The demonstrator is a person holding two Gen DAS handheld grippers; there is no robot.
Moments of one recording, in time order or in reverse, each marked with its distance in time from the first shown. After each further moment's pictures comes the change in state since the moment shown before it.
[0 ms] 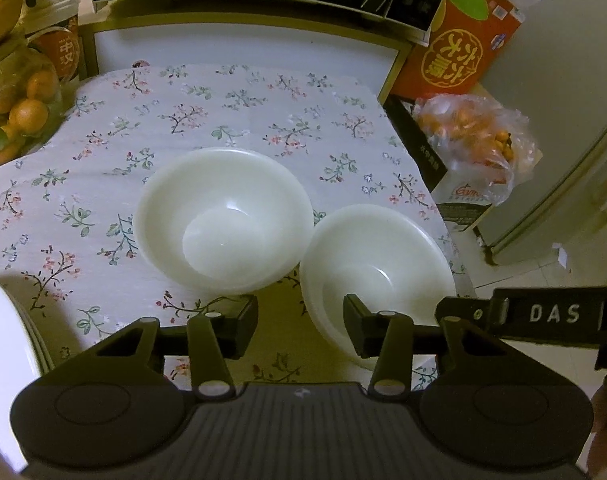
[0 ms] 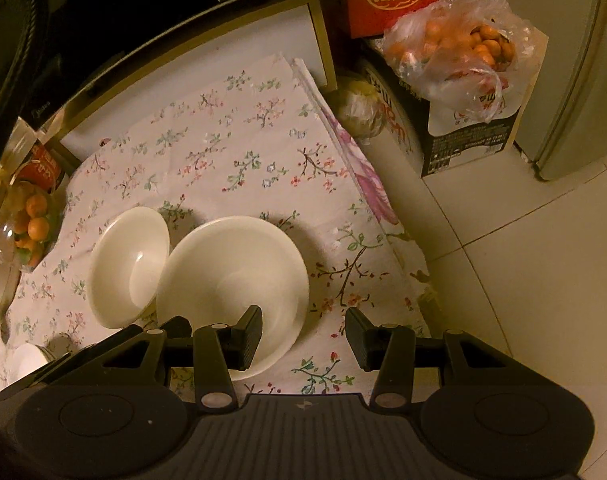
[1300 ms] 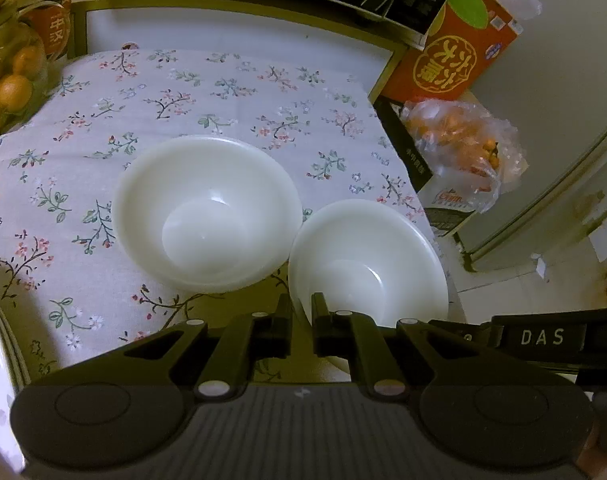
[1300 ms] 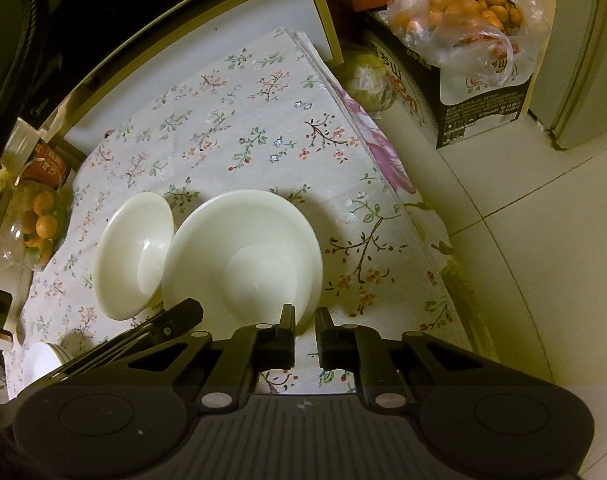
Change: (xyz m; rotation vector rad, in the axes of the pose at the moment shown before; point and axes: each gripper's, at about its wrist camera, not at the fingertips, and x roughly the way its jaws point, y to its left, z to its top) left arm 0.008 0.006 0.001 -0.056 0.007 -0.085; right arm 0.011 -0.004 -0.004 0.057 0.055 0.065
